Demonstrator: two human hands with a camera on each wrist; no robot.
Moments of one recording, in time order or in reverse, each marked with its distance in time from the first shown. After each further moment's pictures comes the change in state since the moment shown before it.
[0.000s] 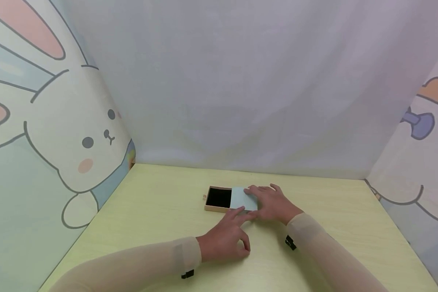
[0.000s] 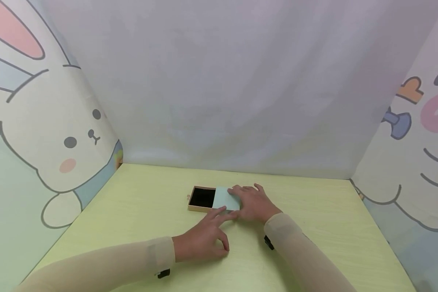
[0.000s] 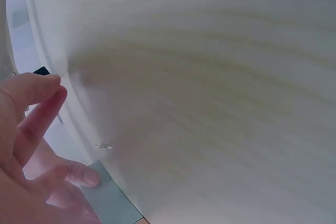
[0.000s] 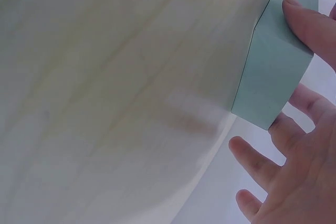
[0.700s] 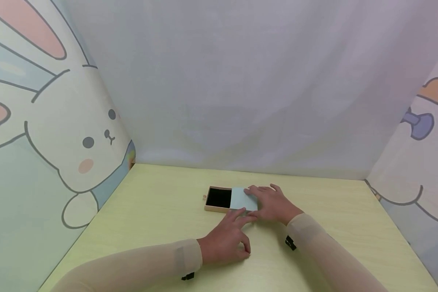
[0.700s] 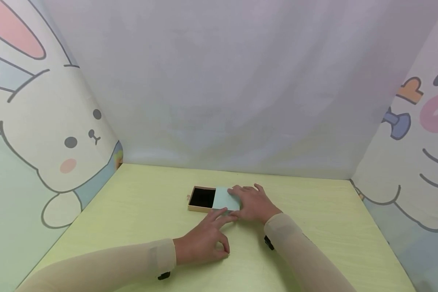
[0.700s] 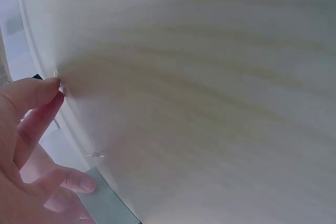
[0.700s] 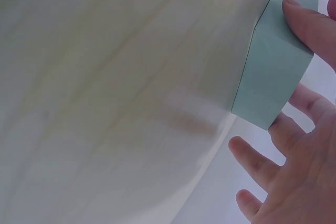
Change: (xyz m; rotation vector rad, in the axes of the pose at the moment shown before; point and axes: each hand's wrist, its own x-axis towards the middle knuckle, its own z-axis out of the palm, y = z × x) left_hand -0.001 0.005 0.004 0.097 -0.007 -0.011; right_hand -0.001 -0.002 0.000 0.005 0.017 -0.003
